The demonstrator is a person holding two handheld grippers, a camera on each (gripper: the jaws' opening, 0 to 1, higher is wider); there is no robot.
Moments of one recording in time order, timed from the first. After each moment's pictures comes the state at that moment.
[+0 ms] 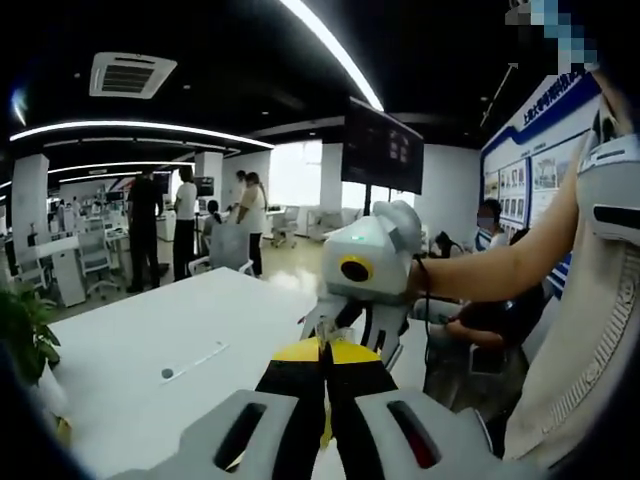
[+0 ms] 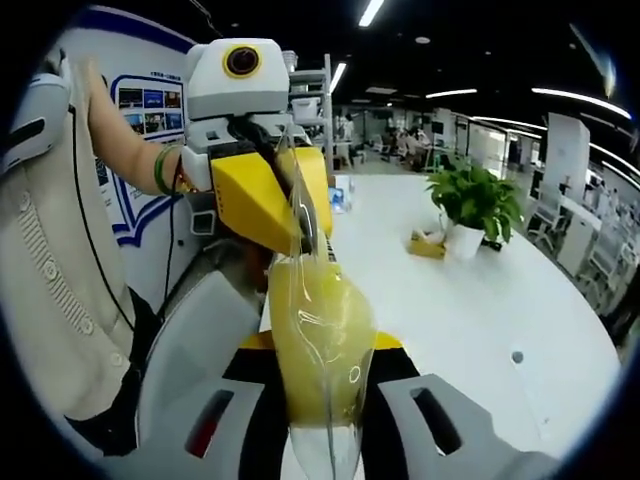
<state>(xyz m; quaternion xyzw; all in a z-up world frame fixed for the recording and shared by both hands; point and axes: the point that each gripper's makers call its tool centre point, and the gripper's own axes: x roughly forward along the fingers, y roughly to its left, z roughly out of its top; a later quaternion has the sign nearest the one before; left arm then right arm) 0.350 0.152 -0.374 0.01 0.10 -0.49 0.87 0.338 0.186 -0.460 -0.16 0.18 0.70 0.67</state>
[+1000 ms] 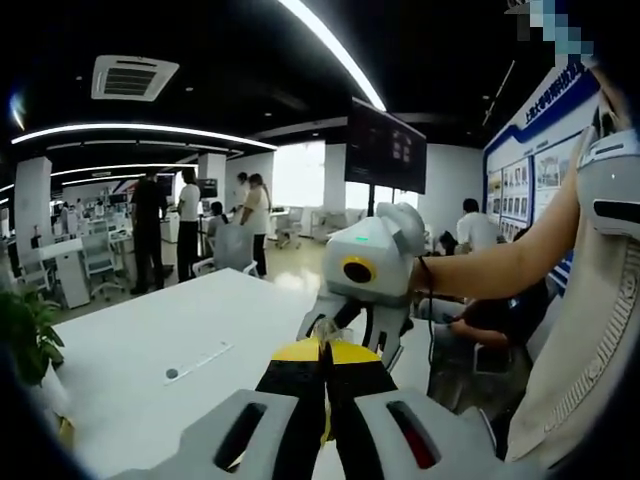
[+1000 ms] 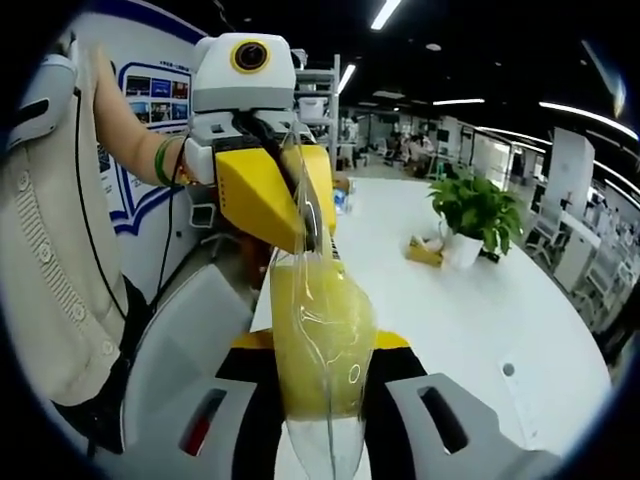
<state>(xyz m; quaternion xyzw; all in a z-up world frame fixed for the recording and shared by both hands) 0.352 0.156 -0.376 0.01 0.10 -0.48 0.87 0.343 0.189 -0.462 -0.18 0.15 0.70 0.67</state>
